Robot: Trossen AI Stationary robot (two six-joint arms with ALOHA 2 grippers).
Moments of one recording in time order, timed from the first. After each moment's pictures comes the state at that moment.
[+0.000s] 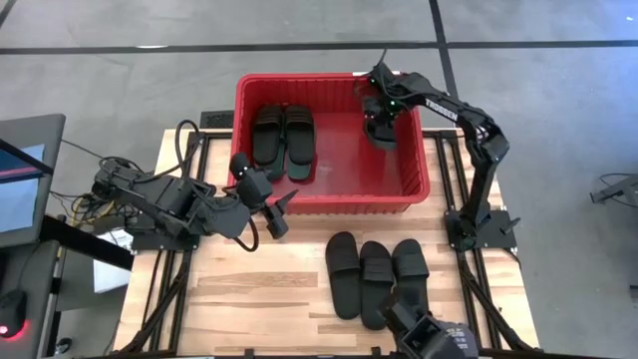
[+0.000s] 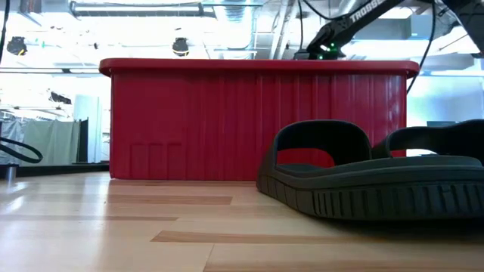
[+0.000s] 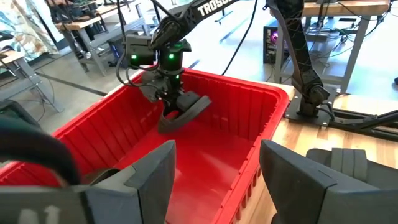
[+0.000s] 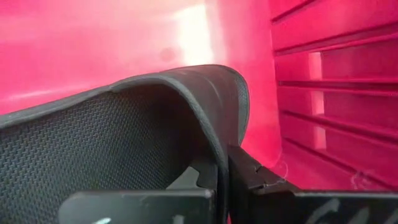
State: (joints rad) left arm -0.40 1.44 1.71 -0.80 -0.96 -0.31; right arm -0.86 1.90 1.66 -0.99 0.05 -0.78
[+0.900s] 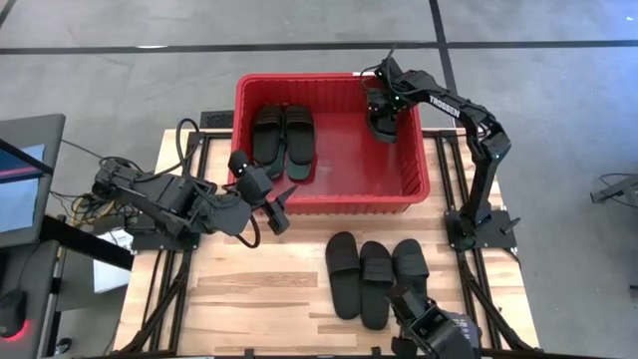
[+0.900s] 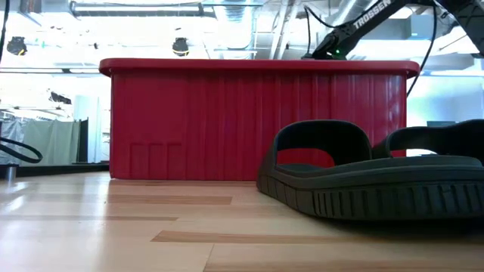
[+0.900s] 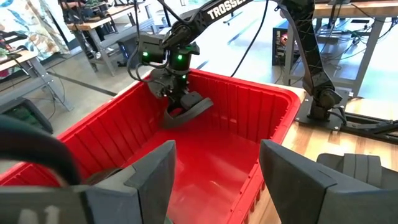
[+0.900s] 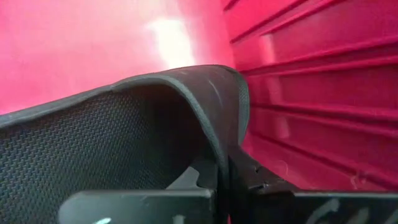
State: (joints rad) left arm -0.38 1.44 1.71 -0.80 -0.98 -0.31; right arm -0.93 1.90 1.63 -0.88 0.05 -0.79
